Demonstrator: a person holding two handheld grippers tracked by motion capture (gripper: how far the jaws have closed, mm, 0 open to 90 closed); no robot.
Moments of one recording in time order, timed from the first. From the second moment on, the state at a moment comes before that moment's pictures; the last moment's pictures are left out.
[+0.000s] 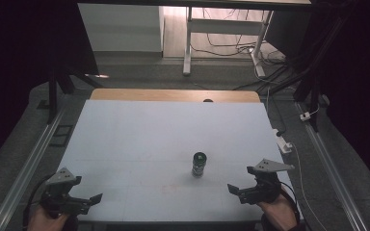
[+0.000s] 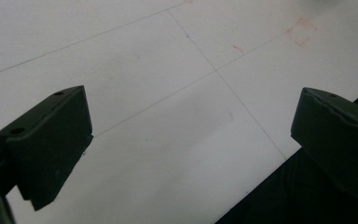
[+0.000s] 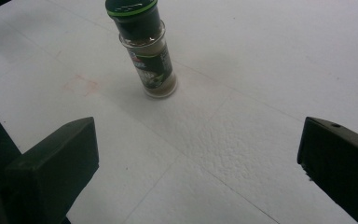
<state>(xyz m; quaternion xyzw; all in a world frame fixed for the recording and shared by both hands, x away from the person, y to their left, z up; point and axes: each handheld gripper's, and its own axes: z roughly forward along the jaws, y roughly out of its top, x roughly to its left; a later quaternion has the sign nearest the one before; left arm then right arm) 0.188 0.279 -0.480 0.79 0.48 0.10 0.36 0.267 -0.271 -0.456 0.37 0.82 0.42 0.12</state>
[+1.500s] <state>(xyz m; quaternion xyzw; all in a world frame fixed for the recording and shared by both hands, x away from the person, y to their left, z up) 0.188 0.279 -0.480 0.79 0.48 0.10 0.36 0.318 -0.195 -0.487 0.32 0.86 0.38 0.09</state>
